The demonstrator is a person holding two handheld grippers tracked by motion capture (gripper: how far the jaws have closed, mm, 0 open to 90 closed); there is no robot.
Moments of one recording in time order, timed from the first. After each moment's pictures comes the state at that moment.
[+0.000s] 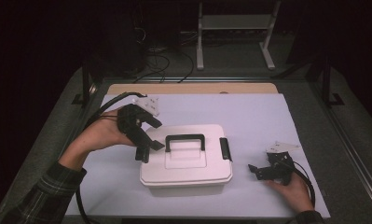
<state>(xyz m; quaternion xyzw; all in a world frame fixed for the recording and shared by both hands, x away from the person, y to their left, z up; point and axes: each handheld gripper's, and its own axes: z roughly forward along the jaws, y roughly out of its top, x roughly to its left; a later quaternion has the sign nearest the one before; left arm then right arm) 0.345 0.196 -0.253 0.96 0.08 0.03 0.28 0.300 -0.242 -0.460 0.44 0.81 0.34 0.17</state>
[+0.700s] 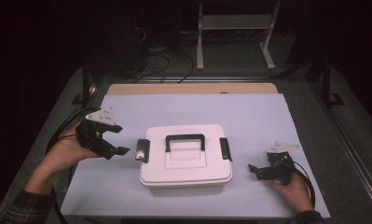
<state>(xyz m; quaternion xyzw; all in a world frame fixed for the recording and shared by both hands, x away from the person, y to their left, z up) 0.327 0.295 -0.294 0.93 0.21 0.10 0.29 0.300 -0.241 -0.460 0.44 0.81 0.34 0.17</state>
